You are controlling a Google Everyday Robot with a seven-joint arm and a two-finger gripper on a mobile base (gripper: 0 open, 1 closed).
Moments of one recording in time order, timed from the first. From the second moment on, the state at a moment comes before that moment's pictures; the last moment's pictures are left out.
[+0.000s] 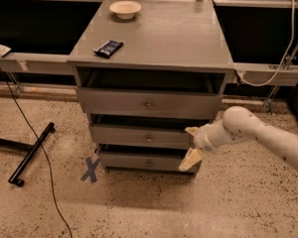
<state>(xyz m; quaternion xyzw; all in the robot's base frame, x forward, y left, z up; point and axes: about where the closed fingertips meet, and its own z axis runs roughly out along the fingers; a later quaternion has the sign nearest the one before) 0.615 -0.146 0.535 -0.58 0.75 0.18 0.28</state>
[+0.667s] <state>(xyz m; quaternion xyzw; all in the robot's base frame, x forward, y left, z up) 0.614 -0.140 0.476 -0.57 0.75 0.20 0.27</state>
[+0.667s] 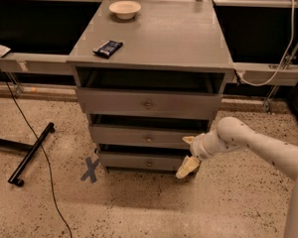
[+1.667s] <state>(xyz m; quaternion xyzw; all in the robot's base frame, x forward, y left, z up) 0.629 -0.132 0.350 -0.61 0.72 0.19 0.28</state>
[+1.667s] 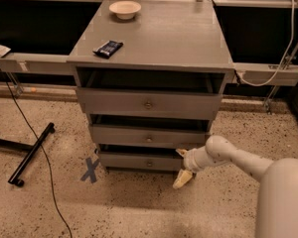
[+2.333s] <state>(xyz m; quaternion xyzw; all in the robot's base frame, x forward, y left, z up) 0.662 -0.134 0.268 -0.61 0.73 0.17 0.27</state>
